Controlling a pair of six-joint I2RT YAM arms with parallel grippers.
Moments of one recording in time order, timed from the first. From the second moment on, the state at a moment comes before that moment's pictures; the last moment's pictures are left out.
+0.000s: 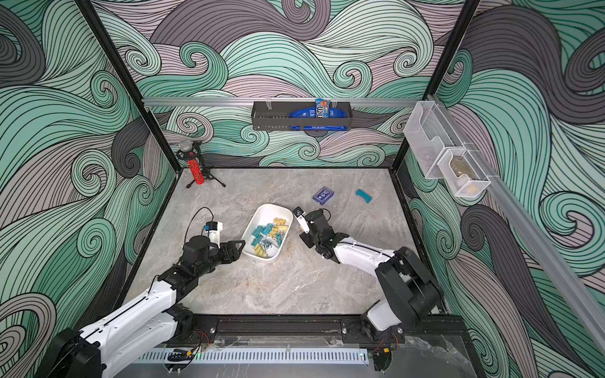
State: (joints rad) left arm -0.42 0.86 0.29 0.05 0.10 -0.56; right arm 0.61 1.52 0.75 0.02 0.20 -0.22
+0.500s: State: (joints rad) left arm -0.42 0.95 0.40 0.05 0.00 -0.46; right arm 0.63 1.62 0.81 0.05 0.25 -0.23
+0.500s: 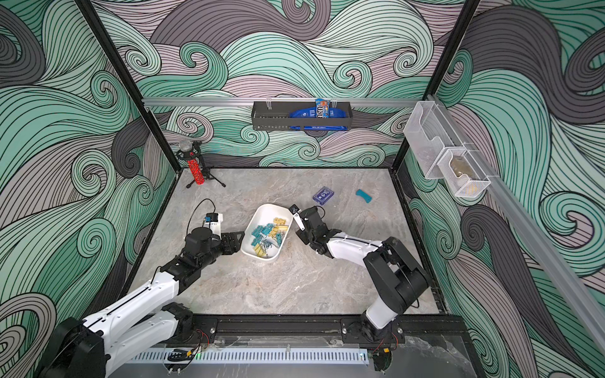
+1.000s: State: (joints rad) left arm -0.42 0.99 0.29 0.13 0.07 -0.49; right arm 0.65 1.64 0.81 0.04 0.30 -0.26
